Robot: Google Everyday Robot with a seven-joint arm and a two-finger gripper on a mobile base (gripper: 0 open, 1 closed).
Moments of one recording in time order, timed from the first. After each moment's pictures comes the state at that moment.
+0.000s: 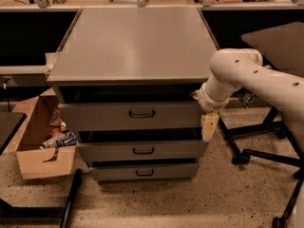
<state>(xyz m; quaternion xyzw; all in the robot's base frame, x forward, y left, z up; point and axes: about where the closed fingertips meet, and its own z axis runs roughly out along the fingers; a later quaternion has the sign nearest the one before) 0.620 -0.191 0.676 -0.74 0.66 -0.01 0.13</state>
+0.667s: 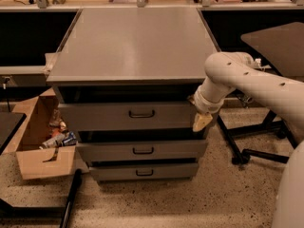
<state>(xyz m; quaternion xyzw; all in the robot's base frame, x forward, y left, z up) 0.630 -0.185 0.650 -0.75 0.66 0.01 0.12</state>
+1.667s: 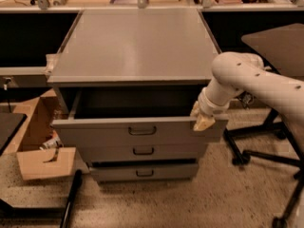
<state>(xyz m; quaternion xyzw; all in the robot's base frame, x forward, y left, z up) 0.608 -0.180 0.669 -0.74 0.66 0.03 0.13</state>
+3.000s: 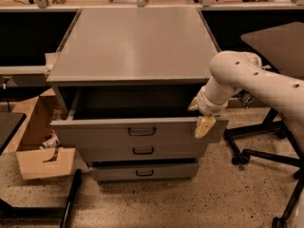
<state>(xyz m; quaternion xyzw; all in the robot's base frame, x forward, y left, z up) 0.608 -0.180 0.668 -0.74 0.66 0.03 0.13</state>
